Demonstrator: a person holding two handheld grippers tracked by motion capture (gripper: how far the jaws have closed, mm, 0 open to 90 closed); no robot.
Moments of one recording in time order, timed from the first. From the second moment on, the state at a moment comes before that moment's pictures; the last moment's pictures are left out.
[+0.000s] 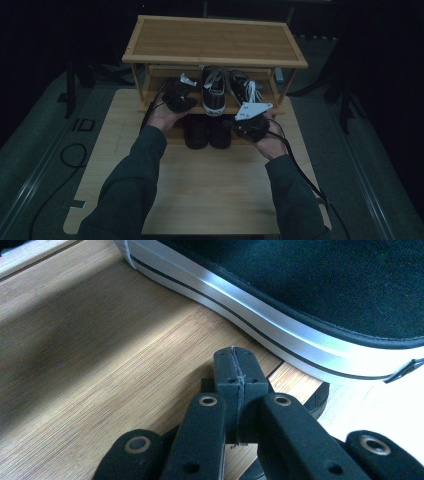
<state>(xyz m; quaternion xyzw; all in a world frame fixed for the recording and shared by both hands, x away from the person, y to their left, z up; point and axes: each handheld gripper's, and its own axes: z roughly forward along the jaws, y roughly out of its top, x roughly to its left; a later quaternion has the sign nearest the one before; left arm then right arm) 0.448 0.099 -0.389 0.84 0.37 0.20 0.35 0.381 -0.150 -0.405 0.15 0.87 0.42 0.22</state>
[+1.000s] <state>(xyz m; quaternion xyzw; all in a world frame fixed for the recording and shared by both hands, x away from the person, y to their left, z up) 0.450 0.106 -0.391 0.83 0.36 0.19 0.37 0.376 -0.198 -0.404 0.16 0.87 0.42 0.20</state>
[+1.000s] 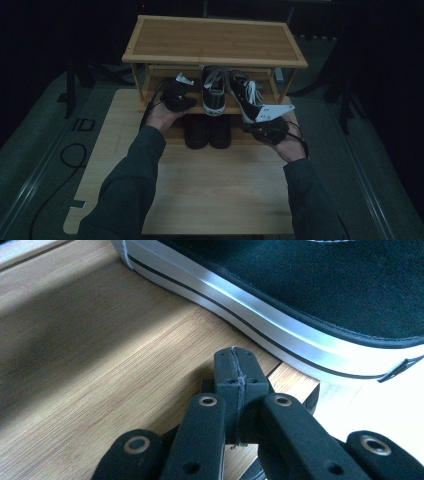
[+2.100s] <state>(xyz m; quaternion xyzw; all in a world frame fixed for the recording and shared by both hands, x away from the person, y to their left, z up) 0.453 0.101 -0.387 0.84 0.37 0.19 0.35 0.365 -0.242 -0.404 0.18 0.87 0.41 0.20</state>
